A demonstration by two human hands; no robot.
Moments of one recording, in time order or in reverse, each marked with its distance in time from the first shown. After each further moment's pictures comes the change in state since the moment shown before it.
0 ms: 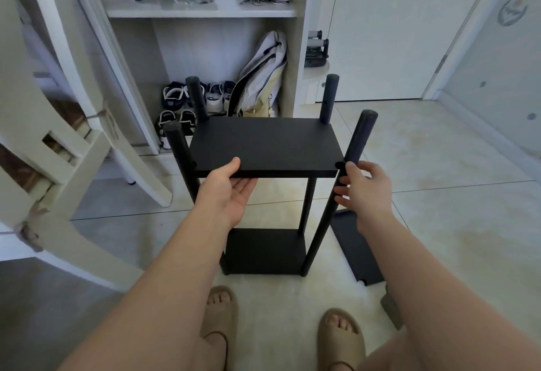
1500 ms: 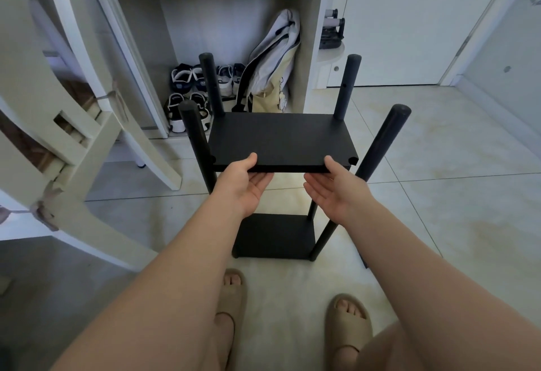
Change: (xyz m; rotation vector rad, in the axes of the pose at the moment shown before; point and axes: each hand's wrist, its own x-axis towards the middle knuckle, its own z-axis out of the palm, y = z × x) left_hand 0.016 -0.011 -0.015 0.082 0.014 -0.105; right_hand -0.021 0.016 0.046 0.415 -0.239 0.541
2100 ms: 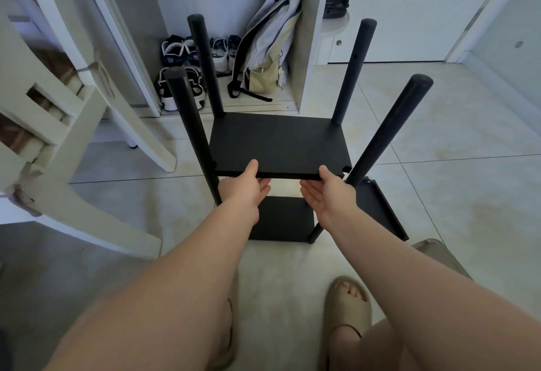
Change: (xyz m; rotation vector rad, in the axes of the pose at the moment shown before) left_hand 0.026 -0.050 -0.025 0.211 0.371 0.069; right_hand 0.031 0.055 -0.014 -0.013 0.173 -0.025
